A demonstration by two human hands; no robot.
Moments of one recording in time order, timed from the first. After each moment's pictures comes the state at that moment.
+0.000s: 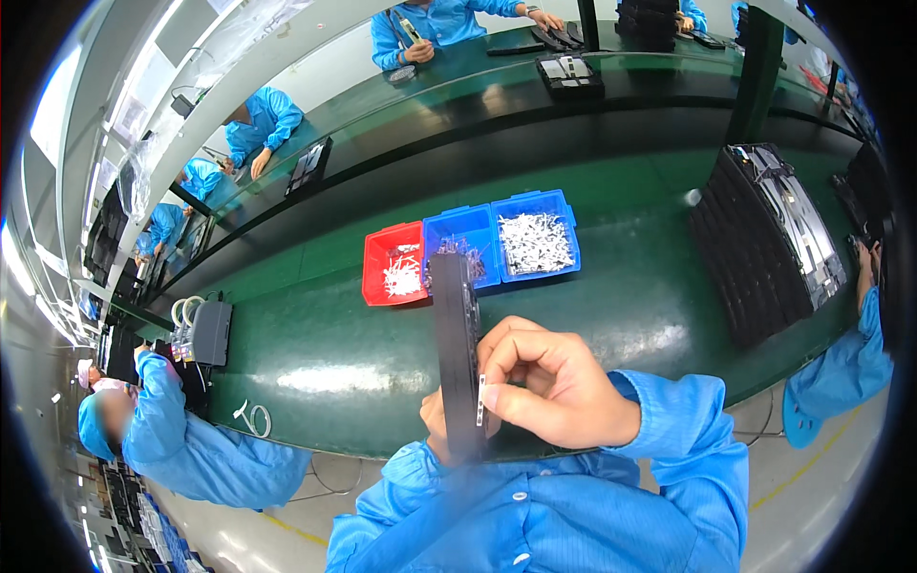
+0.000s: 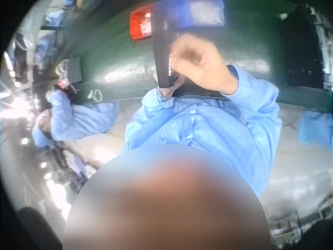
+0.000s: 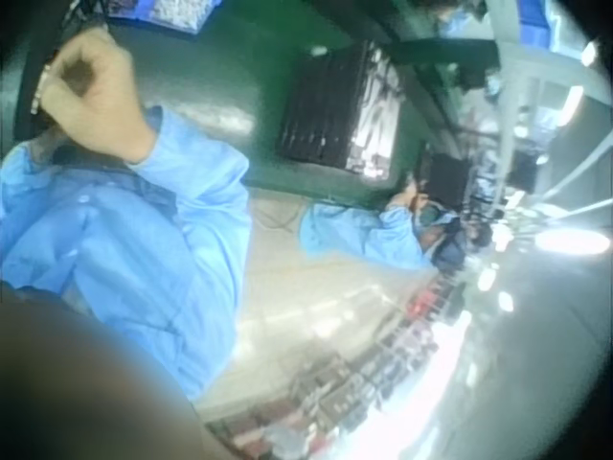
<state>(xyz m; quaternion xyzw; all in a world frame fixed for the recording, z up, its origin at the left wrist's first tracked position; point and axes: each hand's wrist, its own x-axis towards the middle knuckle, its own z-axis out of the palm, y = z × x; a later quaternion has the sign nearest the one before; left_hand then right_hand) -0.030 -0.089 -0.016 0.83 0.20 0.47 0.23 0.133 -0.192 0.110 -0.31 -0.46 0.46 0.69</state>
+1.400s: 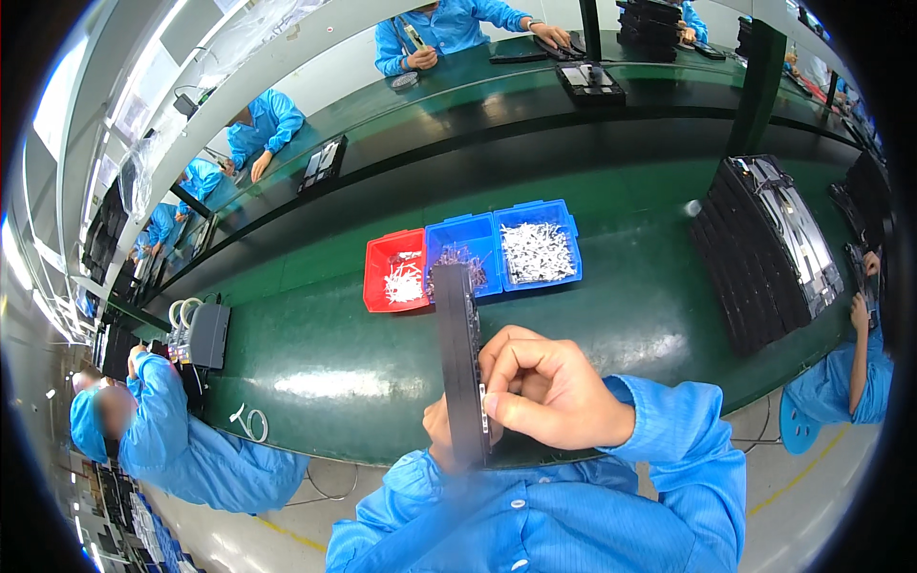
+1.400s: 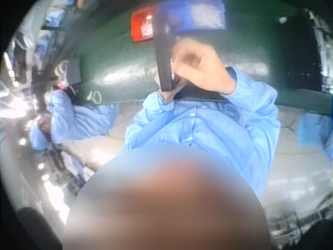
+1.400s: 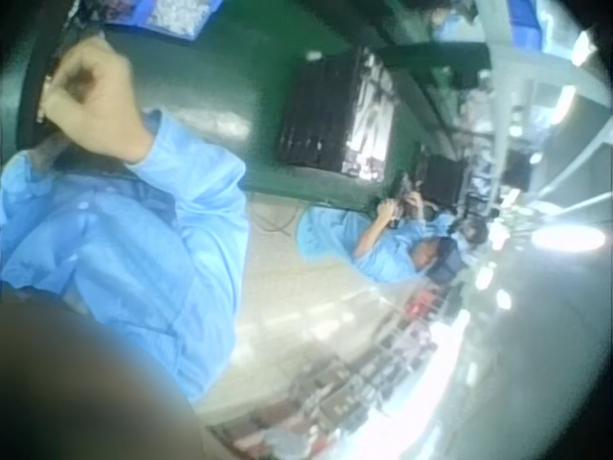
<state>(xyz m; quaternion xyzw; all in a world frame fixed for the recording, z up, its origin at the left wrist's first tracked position) -0.033 -0.098 -0.015 0.82 0.21 0.47 0.26 0.130 -0.186 0.103 -0.27 -0.43 0.50 0.70</state>
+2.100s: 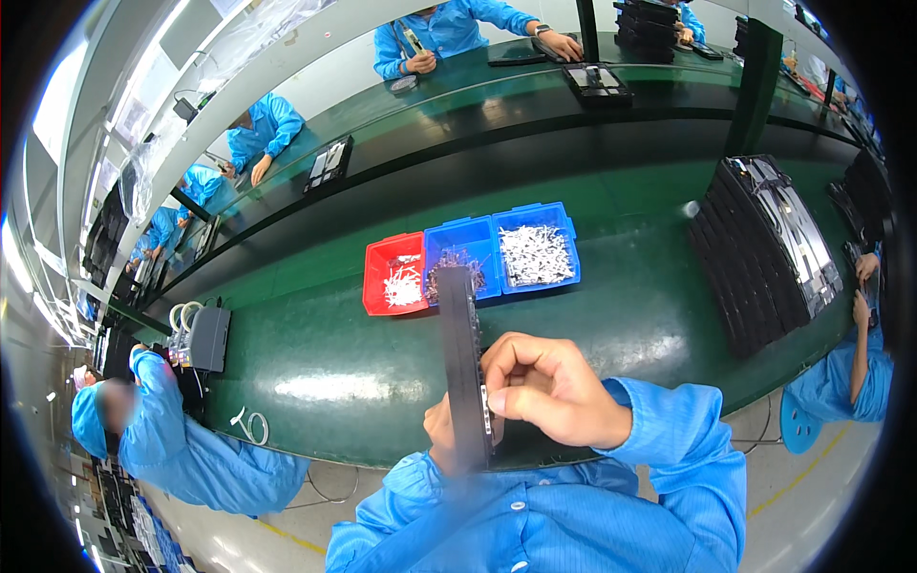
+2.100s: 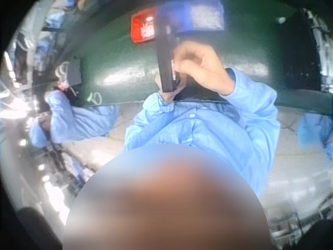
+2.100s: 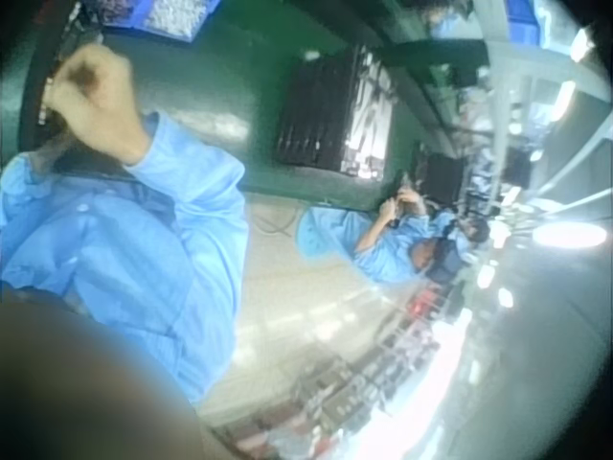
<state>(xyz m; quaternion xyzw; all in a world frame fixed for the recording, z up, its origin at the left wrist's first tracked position) -0.030 -0.099 0.004 0.83 0.18 0.48 0.22 0.135 -0.190 0.106 -0.30 -0.39 0.54 0.68</state>
